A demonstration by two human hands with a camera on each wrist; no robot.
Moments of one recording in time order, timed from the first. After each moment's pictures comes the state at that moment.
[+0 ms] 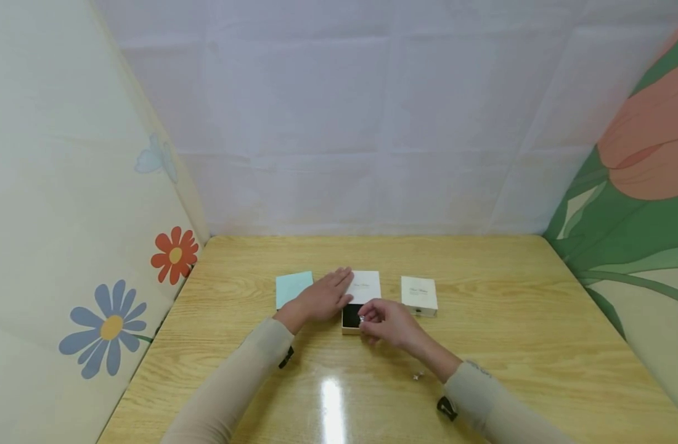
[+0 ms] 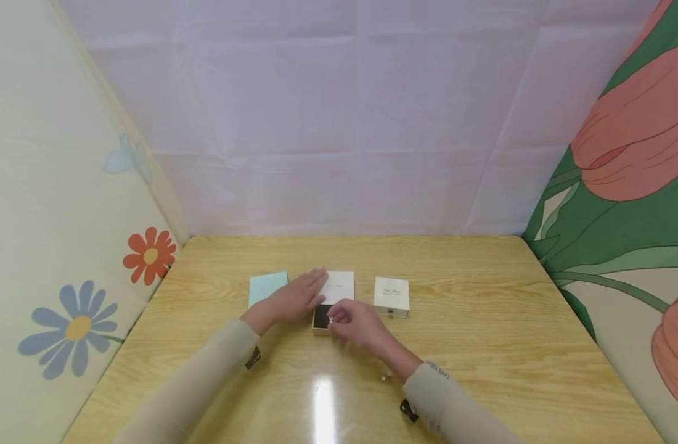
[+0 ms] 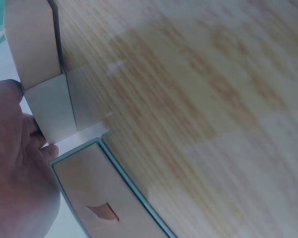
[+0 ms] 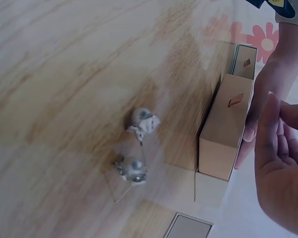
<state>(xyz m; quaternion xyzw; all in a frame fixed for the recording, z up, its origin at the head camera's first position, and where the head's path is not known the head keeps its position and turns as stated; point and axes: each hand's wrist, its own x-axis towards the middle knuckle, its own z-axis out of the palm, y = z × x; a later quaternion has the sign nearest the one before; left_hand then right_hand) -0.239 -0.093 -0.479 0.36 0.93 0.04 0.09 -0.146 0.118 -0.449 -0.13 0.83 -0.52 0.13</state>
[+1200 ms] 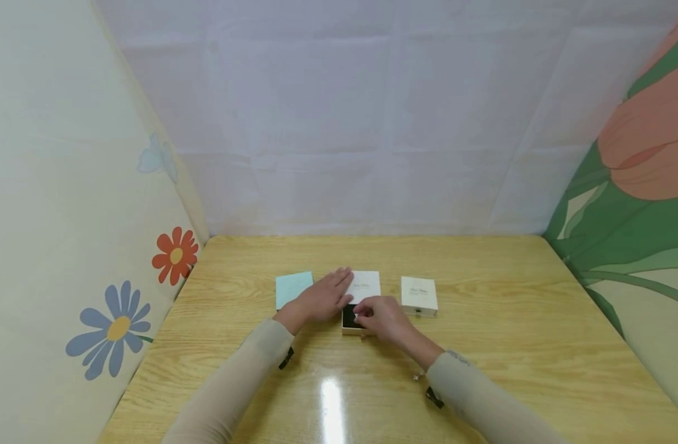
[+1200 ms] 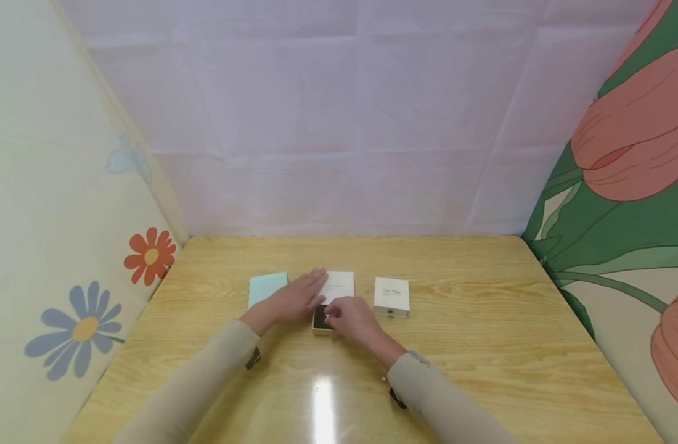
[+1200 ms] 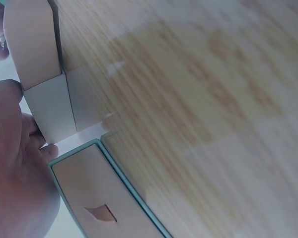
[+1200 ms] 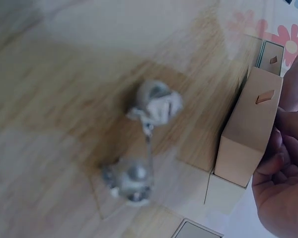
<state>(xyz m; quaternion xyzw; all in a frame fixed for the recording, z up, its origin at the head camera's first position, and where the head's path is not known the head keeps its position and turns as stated) -0.237 -0.094 -0.477 0.37 0.92 0.05 0.08 -0.165 0.100 -0.459 -0.15 0.93 -0.33 0.06</state>
